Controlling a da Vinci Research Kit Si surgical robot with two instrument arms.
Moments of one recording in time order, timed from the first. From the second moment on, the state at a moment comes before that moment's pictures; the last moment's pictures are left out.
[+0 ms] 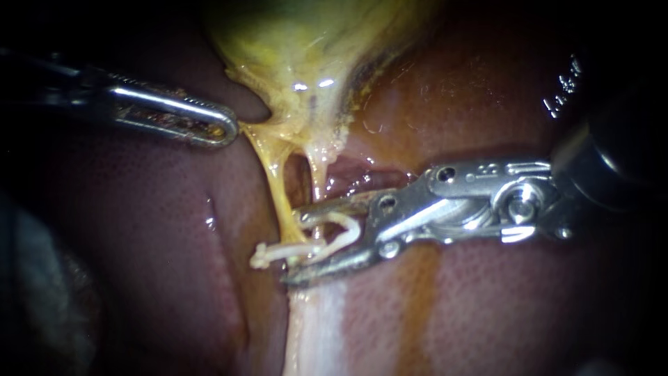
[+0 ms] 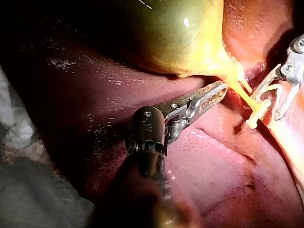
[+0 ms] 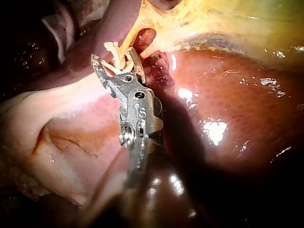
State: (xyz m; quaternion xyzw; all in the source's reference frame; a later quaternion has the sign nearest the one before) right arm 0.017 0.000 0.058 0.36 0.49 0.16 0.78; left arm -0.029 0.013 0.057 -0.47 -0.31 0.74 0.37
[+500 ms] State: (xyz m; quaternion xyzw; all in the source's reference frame) right arm 0.018 0.000 0.061 0.40 0.47 0.25 0.74; left arm -0.029 0.013 0.057 -0.47 -0.31 0.74 0.37
